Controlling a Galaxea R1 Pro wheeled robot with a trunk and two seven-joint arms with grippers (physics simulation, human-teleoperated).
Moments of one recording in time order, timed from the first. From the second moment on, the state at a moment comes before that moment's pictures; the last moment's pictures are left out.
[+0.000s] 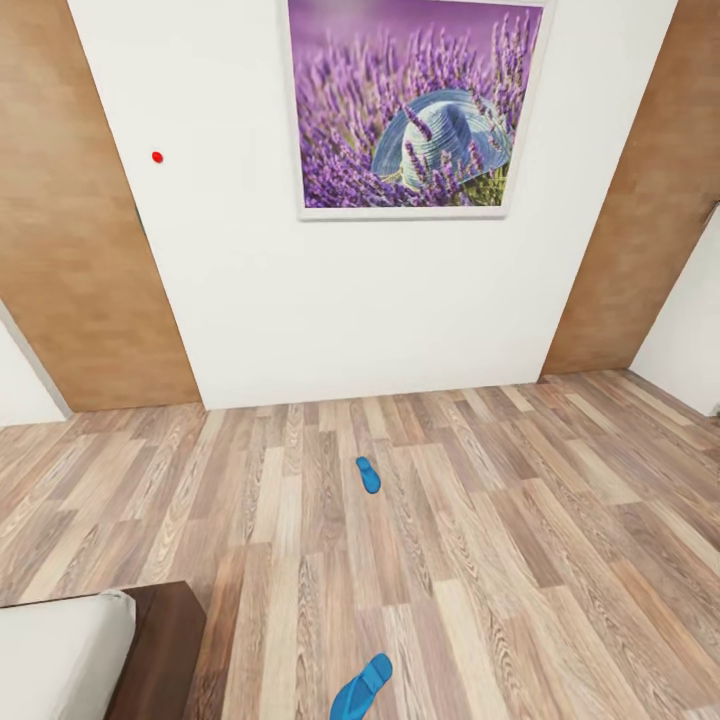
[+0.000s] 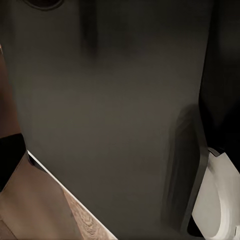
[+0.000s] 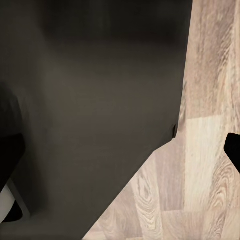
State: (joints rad) left arm 0.03 -0.06 0.00 -0.06 -0.01 -0.06 -0.01; right arm 0.03 0.00 -0.02 -0.01 -0.01 -0.04 0.02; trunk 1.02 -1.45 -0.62
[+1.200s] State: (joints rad) left arm 0.03 -0.06 0.00 -0.06 -0.01 -0.06 -0.01; right arm 0.03 0.00 -0.02 -0.01 -0.01 -0.04 0.02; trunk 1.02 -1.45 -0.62
